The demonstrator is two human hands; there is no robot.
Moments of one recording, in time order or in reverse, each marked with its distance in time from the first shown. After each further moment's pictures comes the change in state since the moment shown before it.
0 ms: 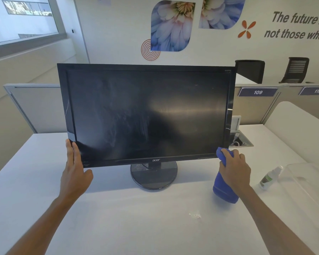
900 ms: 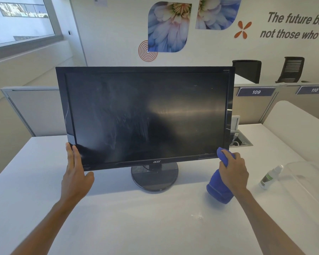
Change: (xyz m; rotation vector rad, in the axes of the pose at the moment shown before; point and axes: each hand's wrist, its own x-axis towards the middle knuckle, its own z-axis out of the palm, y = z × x) left_hand 0.002 -0.003 0.002 -0.038 -0.019 -0.019; right_hand -0.006 -0.008 0.008 0.201 -0.026 0.170
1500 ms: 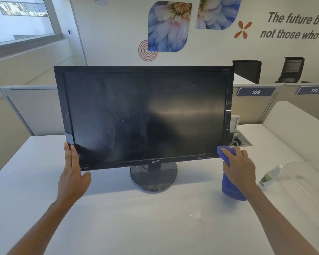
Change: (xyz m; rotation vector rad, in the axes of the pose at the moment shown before) left_hand -0.003 0.004 -0.008 -0.007 -0.018 0.008; right_hand 0.016 0.017 -0.017 -0.225 0.102 -0.340
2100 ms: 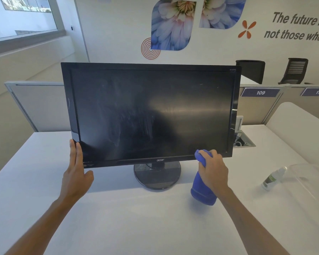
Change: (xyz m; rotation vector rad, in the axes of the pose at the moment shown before) left_hand -0.002 -0.006 -0.005 -0.055 -0.034 0.008; right_hand -0.013 -0.102 0.006 0.232 -0.155 0.129
